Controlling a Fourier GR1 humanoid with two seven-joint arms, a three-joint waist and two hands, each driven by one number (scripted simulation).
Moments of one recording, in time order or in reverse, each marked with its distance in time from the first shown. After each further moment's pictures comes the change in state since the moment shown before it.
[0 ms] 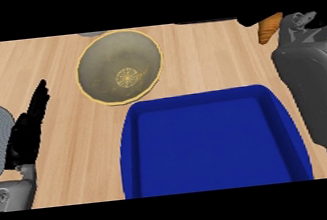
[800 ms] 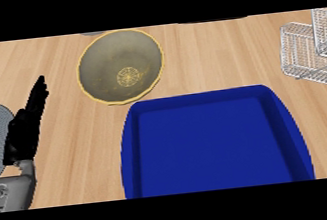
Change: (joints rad) left arm -0.027 -0.016 0.032 0.002 -0.019 -0.027 0.016; right arm -0.061 -0.239 -0.133 0.302 -0.024 0.043 -0.285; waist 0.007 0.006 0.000
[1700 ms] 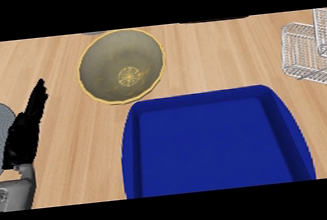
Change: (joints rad) left arm 0.025 -0.019 0.021 -0.010 -0.023 -0.020 -0.022; right arm 0.006 -0.216 -0.098 0.403 0.037 -0.075 -0.355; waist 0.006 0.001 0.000
